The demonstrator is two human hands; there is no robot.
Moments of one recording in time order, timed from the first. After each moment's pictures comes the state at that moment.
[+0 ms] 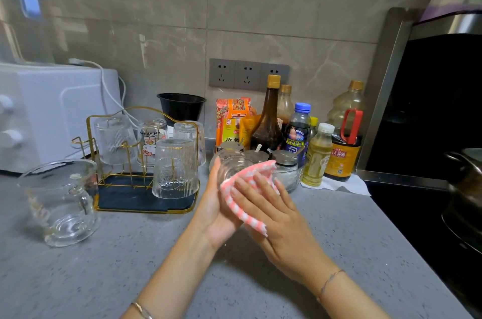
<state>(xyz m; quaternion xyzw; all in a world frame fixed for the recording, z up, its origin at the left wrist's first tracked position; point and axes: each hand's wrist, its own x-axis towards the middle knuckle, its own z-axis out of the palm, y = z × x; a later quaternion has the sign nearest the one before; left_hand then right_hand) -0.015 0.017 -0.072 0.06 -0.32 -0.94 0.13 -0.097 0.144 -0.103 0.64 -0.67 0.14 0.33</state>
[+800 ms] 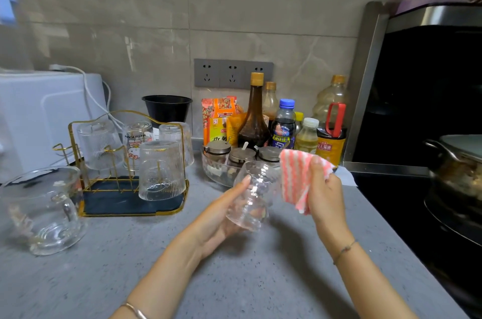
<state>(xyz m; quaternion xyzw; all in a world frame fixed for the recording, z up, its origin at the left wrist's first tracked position) -0.020 0.032 -0.087 0.10 -0.57 -0.81 0.10 -0.132 0.170 -0.068 0.20 -0.66 0.73 0.07</state>
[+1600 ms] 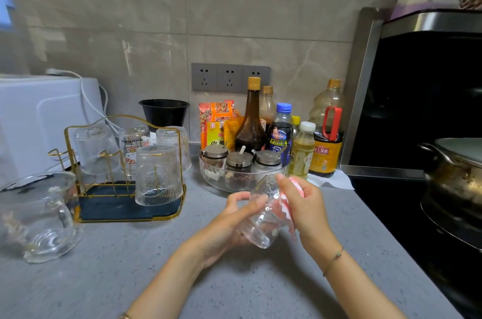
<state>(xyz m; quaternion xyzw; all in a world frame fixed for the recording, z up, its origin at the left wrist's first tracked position) -0.022 0.043 -0.096 0.05 -0.64 -0.76 0.07 -0.109 0.162 -0.070 0.28 -0.56 0.78 -0.05</state>
